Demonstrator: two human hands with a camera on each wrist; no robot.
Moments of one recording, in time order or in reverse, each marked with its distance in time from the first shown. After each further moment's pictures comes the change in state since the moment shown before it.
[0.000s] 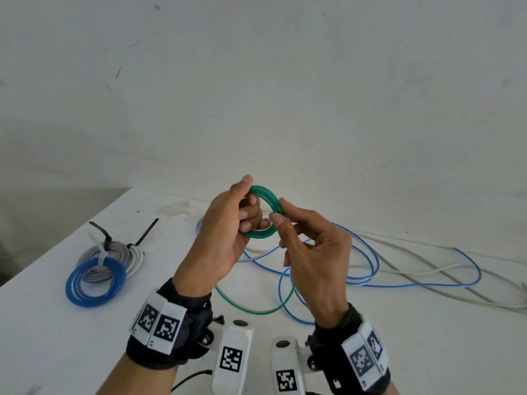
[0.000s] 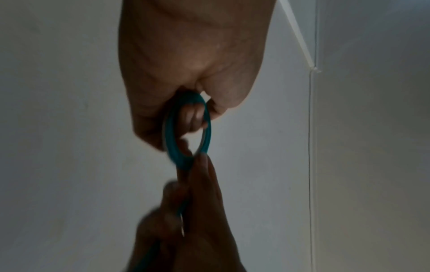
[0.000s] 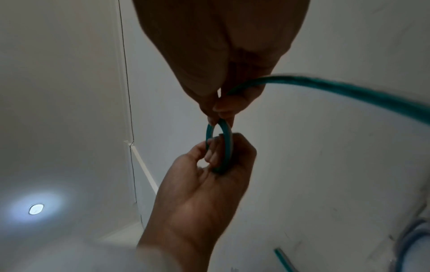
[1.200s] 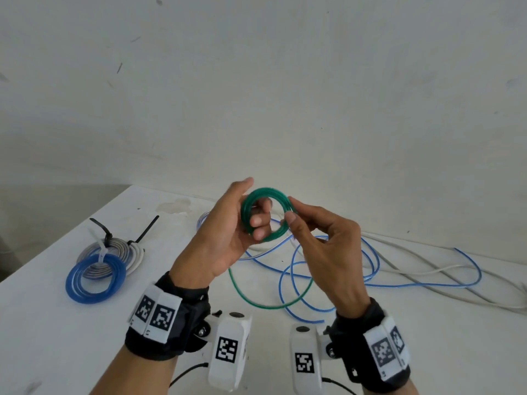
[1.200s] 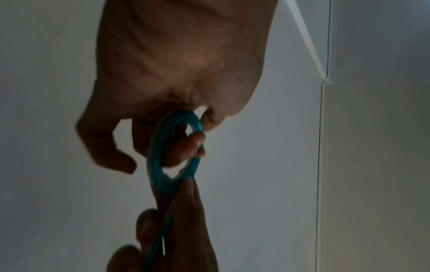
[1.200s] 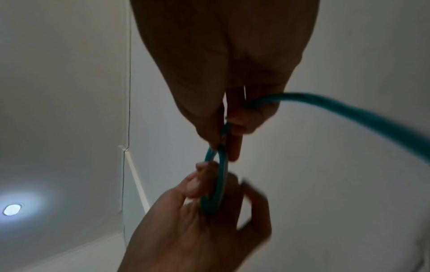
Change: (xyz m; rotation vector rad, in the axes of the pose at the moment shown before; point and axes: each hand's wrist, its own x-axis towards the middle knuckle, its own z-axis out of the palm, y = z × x) left_hand 0.003 0.002 -0.007 0.078 -0.148 -0.172; right_hand 0.014 0.001 -0.021 -0.178 -0.106 -0.015
